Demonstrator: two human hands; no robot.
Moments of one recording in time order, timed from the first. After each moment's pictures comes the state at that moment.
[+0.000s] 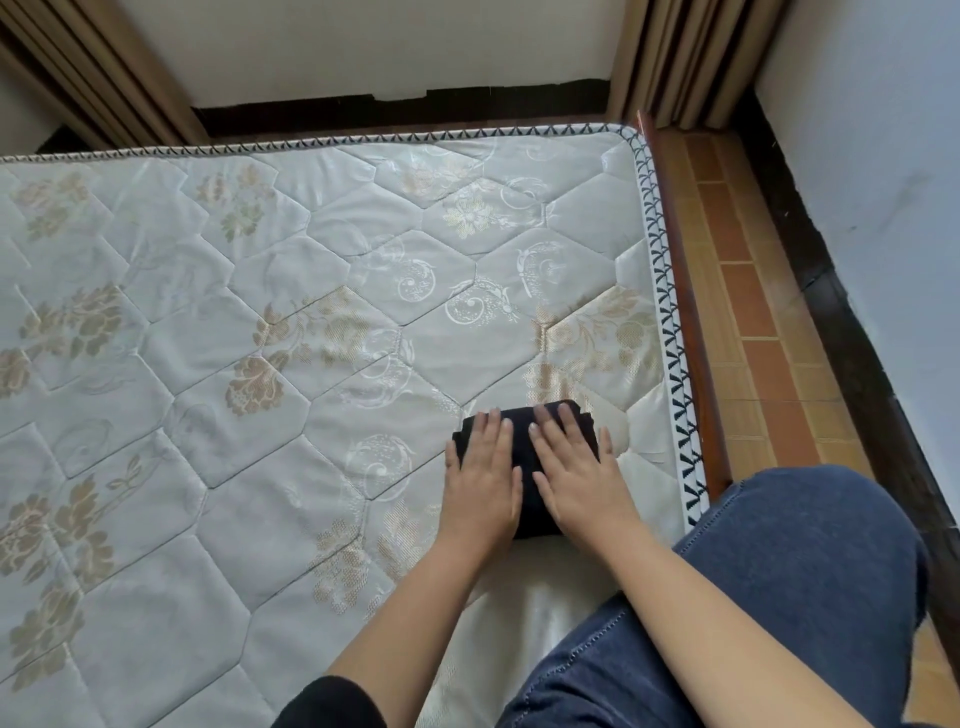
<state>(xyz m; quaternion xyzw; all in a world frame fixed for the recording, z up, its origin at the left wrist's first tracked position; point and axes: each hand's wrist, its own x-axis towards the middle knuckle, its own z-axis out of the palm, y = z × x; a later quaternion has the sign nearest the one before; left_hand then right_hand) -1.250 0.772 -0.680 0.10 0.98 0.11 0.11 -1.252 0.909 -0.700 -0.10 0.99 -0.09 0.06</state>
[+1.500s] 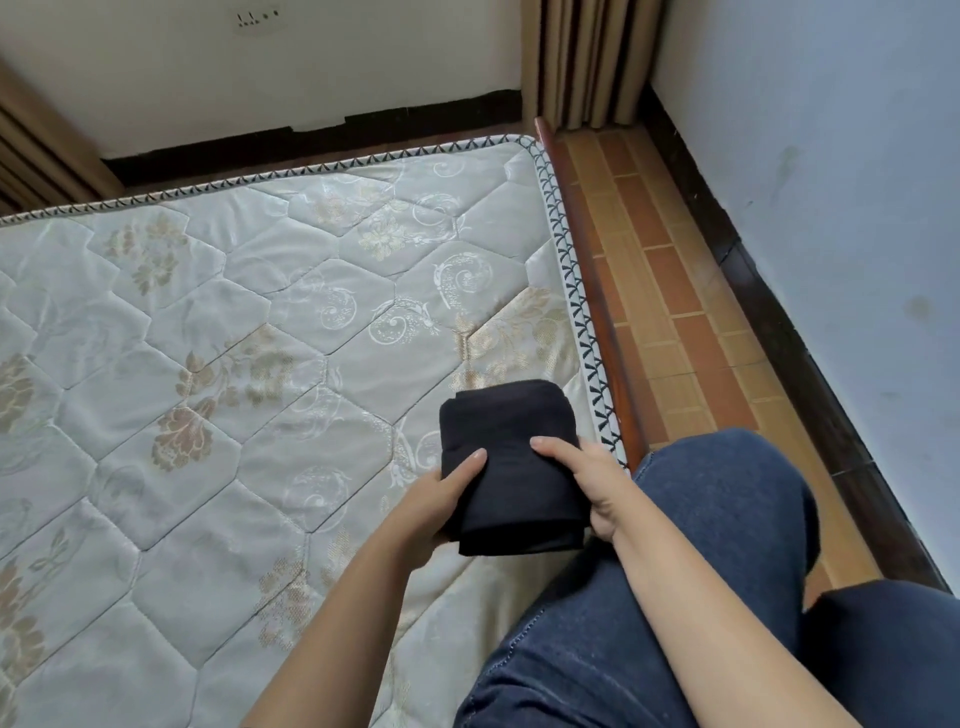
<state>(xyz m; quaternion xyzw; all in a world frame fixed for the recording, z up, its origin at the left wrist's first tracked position) -1.257 0.797 -0.645 -0.22 0.67 0.60 0.39 -1.231 0.972 -0.646 0.34 0.50 -0.78 0.18</state>
